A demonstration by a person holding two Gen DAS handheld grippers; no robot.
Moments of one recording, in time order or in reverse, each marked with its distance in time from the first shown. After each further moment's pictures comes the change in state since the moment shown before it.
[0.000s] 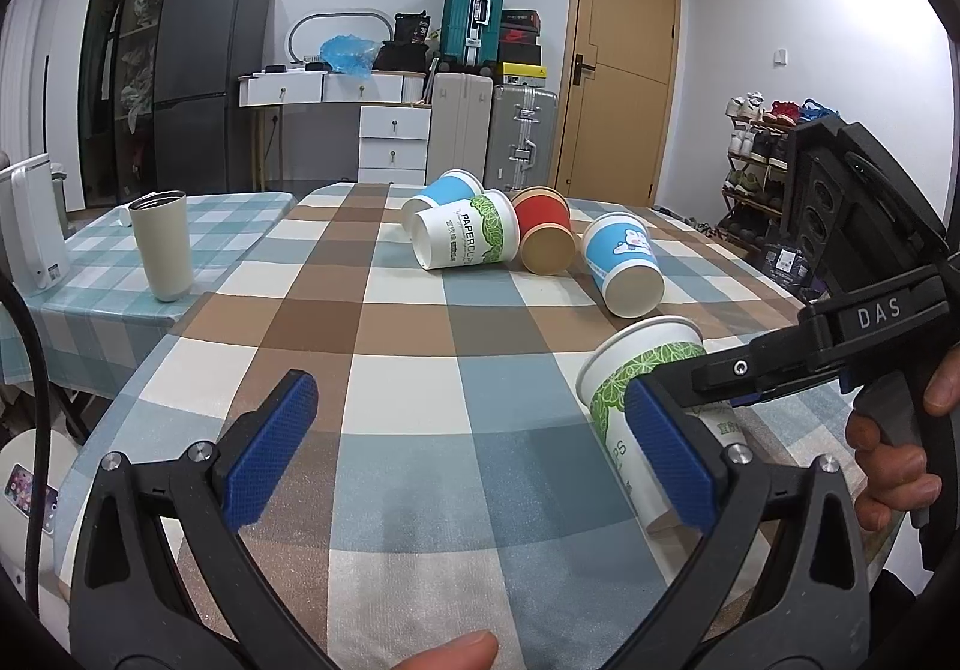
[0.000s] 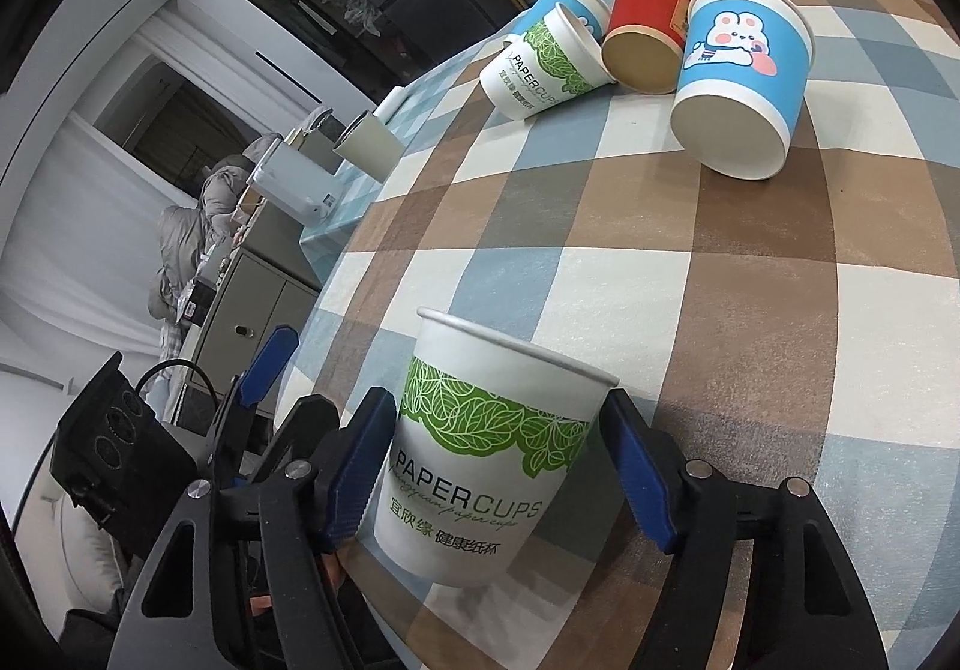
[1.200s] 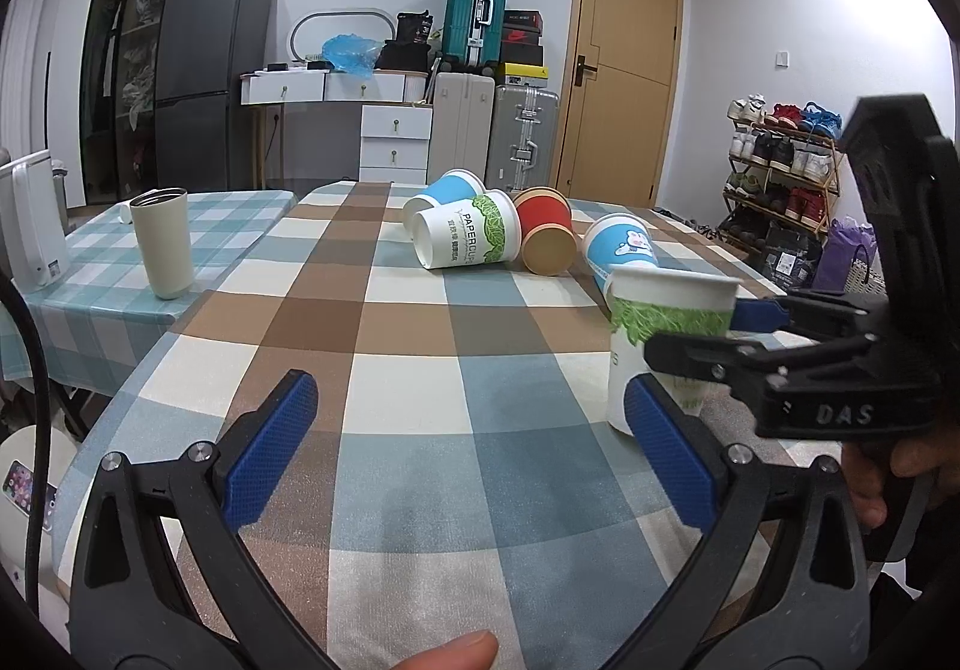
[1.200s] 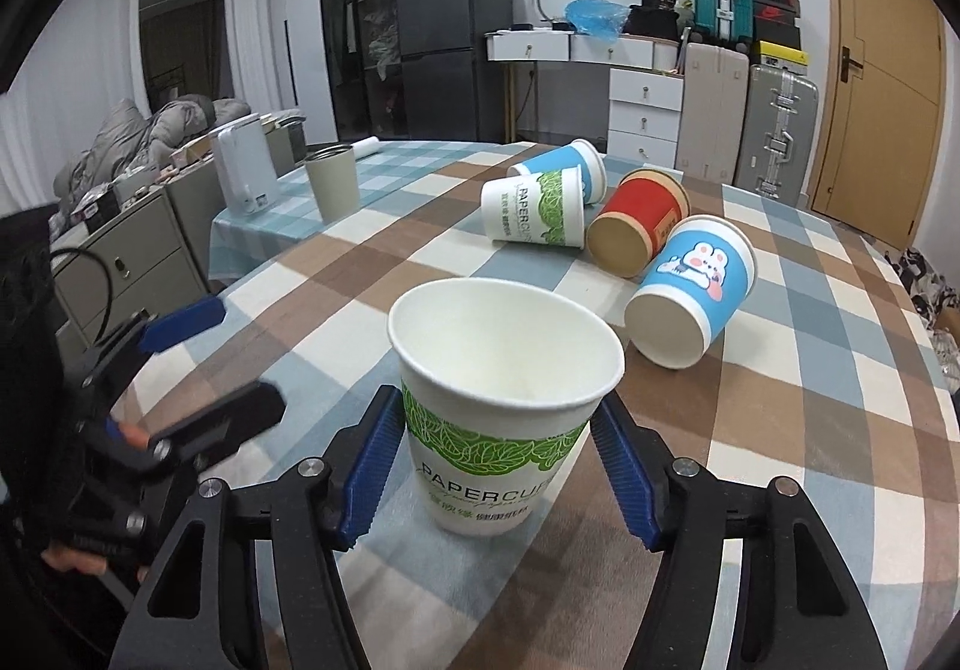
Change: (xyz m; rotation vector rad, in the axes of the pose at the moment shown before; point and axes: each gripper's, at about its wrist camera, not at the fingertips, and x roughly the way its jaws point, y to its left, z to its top) left arm 0.001 0.001 0.000 0.003 -0.001 0.001; right arm -0.014 0.044 -0.027 -0.463 -0.277 -0.380
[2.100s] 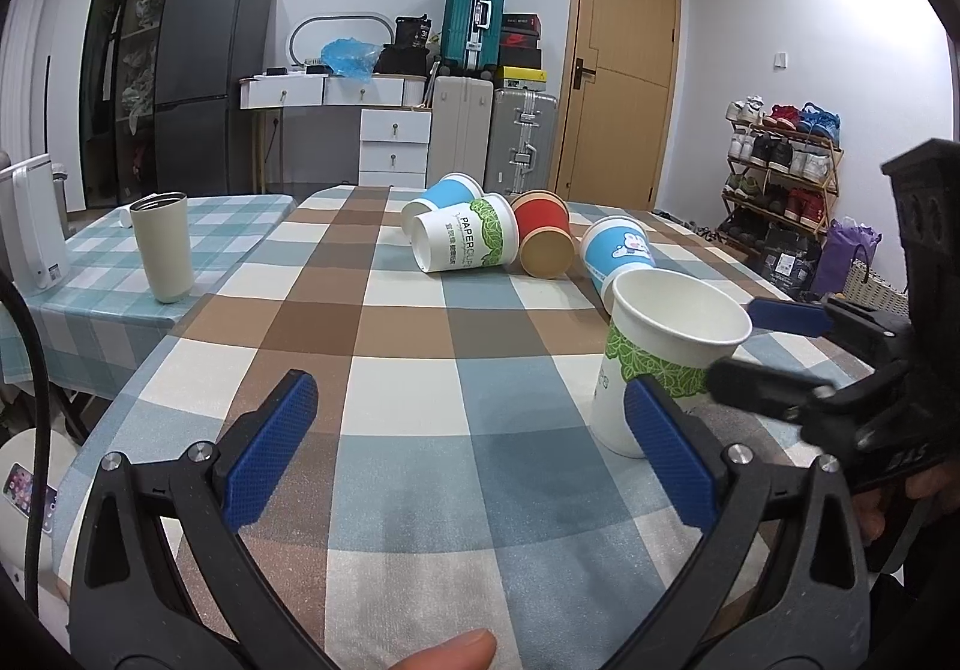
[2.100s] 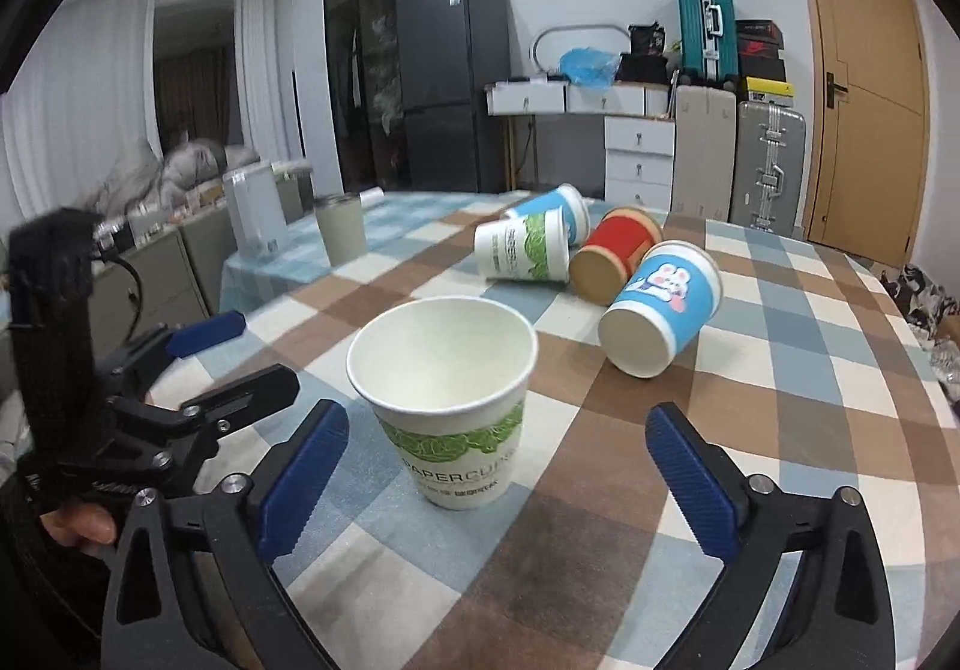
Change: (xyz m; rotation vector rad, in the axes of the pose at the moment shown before) left arm 0.000 0.001 0.000 0.001 -0.011 -0.002; right arm -0.039 -0.020 -0.025 0.052 -0.196 0.022
